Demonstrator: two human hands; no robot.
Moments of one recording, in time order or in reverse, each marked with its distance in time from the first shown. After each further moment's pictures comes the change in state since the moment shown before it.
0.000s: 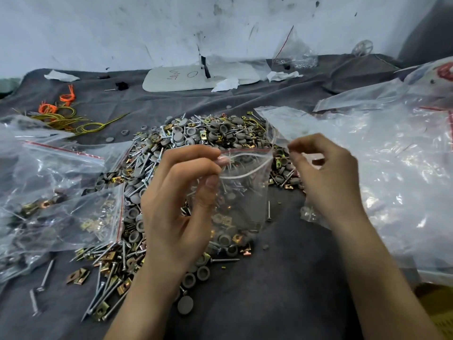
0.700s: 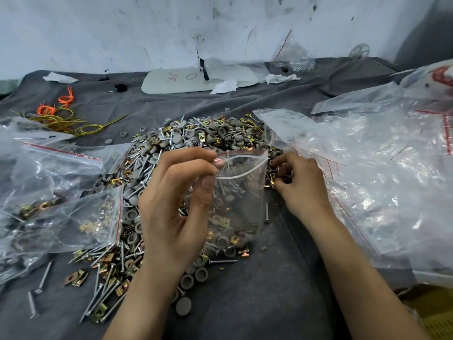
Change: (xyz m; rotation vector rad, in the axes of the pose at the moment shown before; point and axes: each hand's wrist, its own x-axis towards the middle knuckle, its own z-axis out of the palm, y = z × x) left_hand 0.000 0.000 -0.001 0.016 0.002 -0.011; right_hand 0.004 0.030 0.028 -0.315 -0.184 0.080
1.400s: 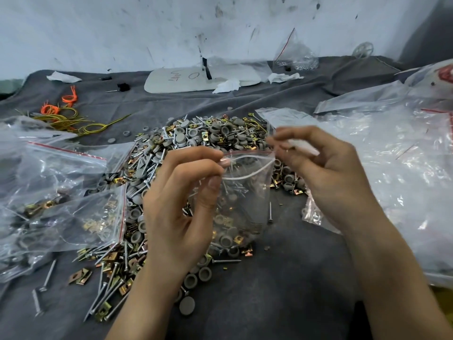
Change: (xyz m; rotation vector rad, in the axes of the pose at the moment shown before) left_hand 0.001 0.002 0.000 -0.010 -0.013 -0.003; right_hand -0.020 -0.039 -0.049 0.723 -0.064 -0.181
